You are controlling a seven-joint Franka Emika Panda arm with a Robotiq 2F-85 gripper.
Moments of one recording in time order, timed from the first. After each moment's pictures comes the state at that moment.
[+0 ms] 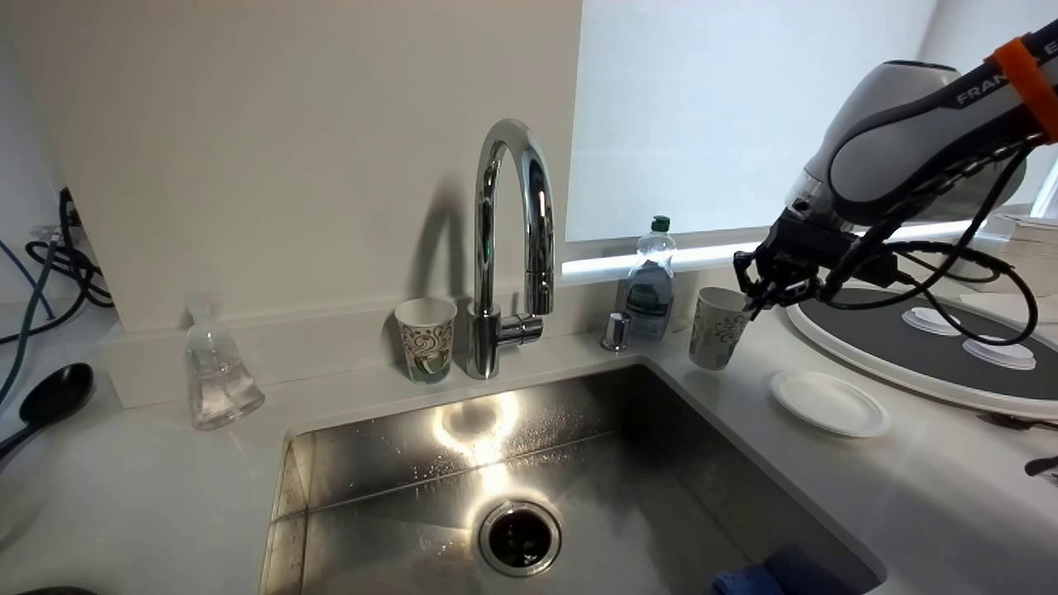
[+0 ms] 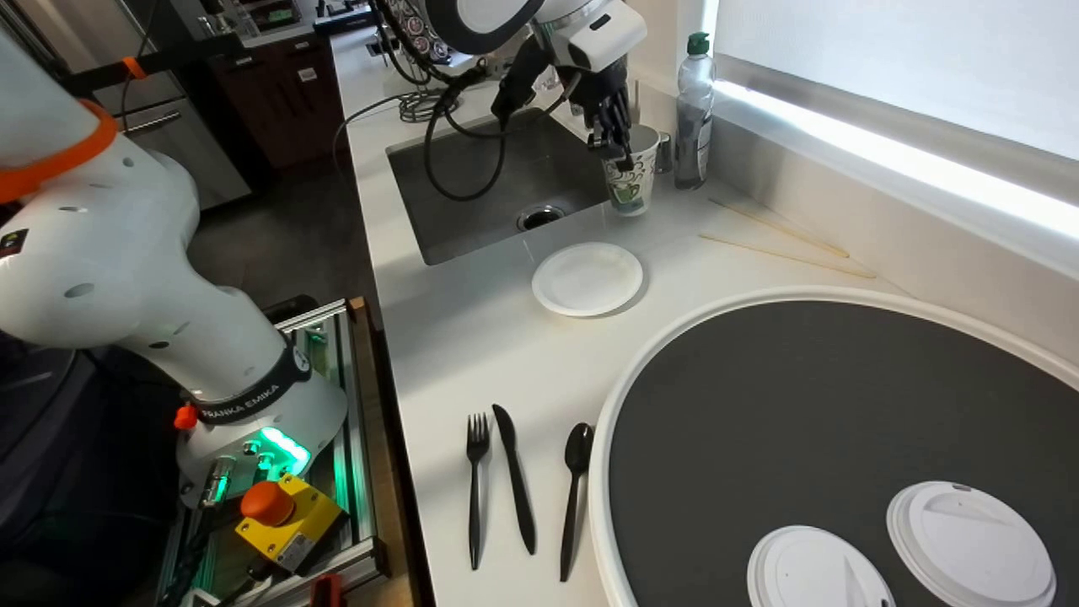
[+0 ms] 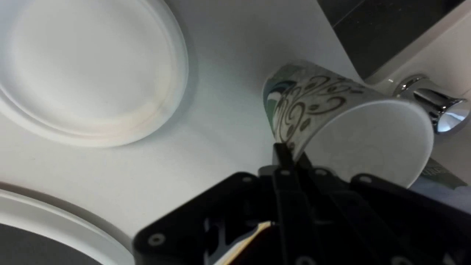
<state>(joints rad) -0.04 -0.09 0.05 -2.42 0.05 2.65 0.68</state>
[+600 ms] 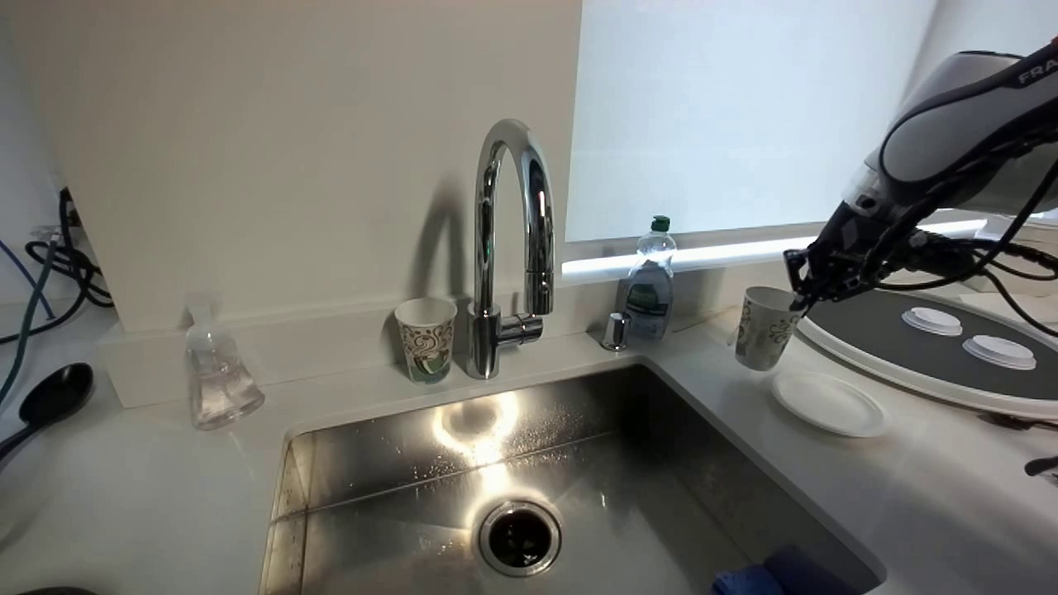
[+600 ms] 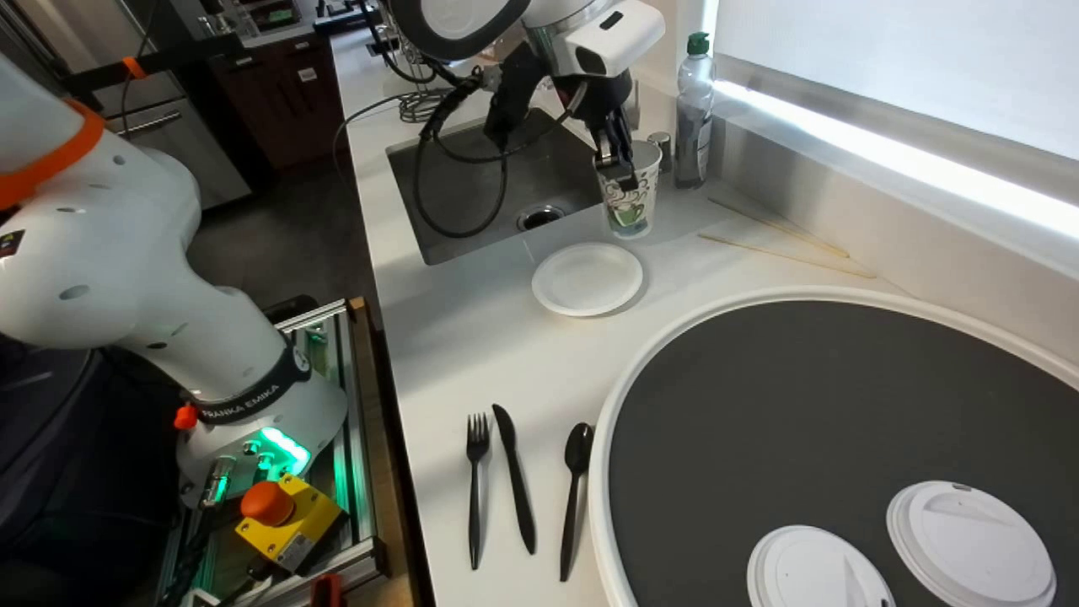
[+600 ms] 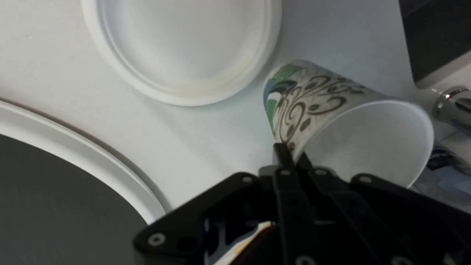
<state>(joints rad) -0.07 -0.19 -0.05 -2.49 0.11 2.60 0.35</state>
